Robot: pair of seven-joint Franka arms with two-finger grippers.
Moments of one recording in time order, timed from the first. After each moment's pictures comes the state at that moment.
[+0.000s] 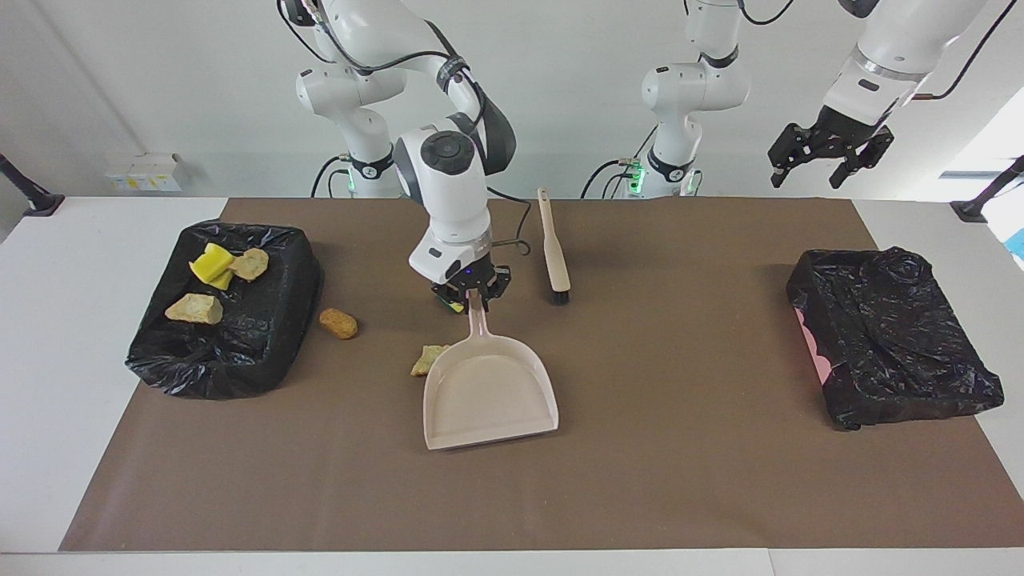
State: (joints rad) left arm 0.01 -0.15 -0.05 -1.67 -0.02 1.50 0.02; right arm 0.47 0.29 0.03 -1.77 0.04 2.14 0.42
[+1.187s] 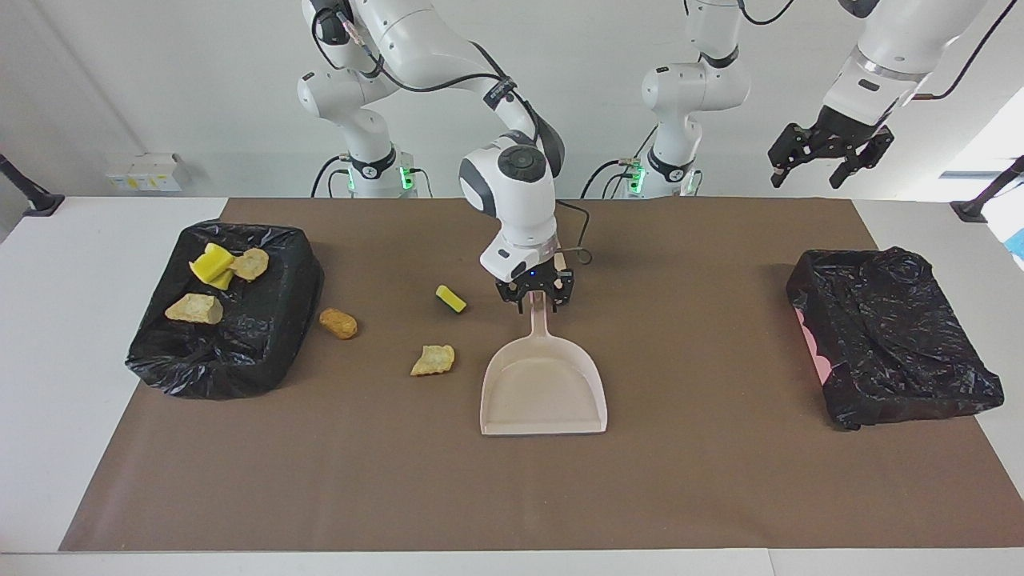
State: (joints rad) left arm 0.01 -0.15 -0.05 -1.67 -0.02 1.50 0.02; right arm 0.60 0.38 0.03 -1.75 0.04 2.27 0.65
